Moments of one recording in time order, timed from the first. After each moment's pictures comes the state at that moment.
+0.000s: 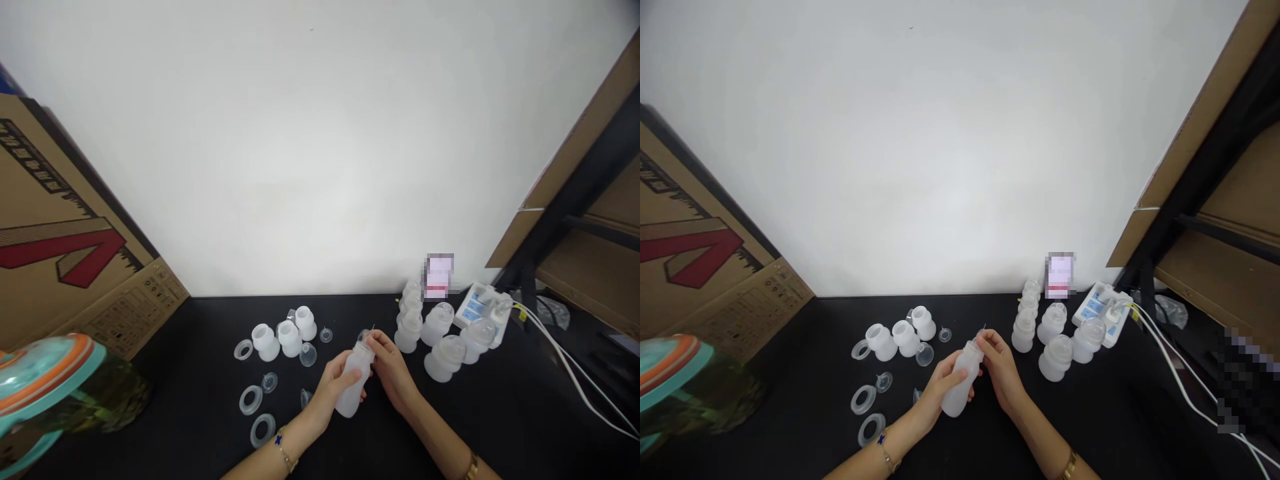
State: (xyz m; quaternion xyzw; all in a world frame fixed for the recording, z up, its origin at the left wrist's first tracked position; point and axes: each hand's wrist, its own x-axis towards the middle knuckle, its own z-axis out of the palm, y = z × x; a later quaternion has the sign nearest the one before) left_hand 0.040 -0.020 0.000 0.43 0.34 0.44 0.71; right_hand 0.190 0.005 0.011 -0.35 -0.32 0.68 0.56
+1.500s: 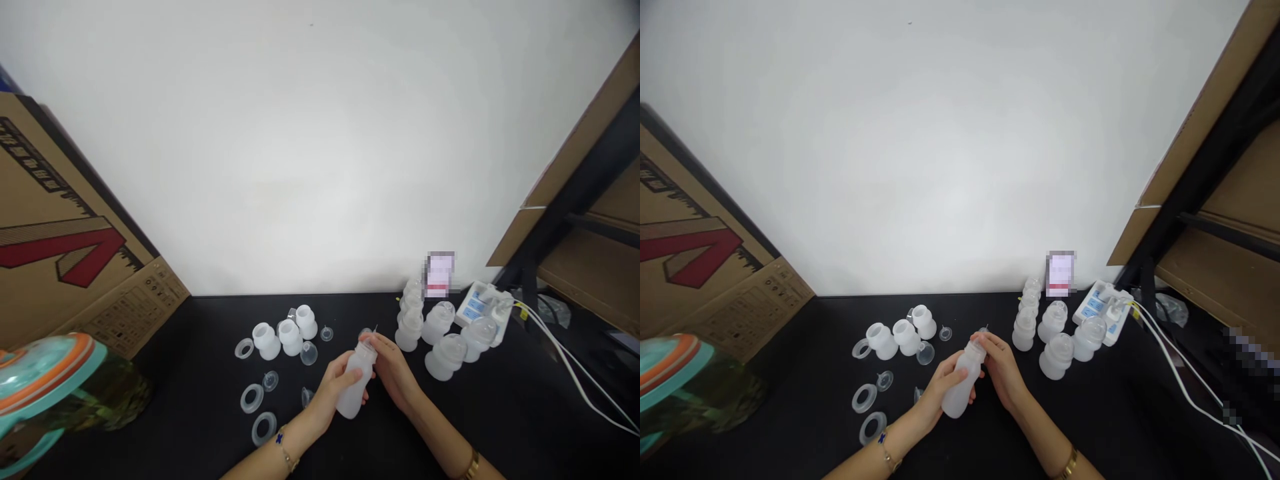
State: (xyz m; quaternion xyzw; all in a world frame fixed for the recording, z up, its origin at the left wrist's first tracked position) left_hand 0.040 -0.023 0.004 0.41 0.33 0.43 0.73; right_hand 0.192 0.004 0.017 -0.36 -0.33 0.69 0.53
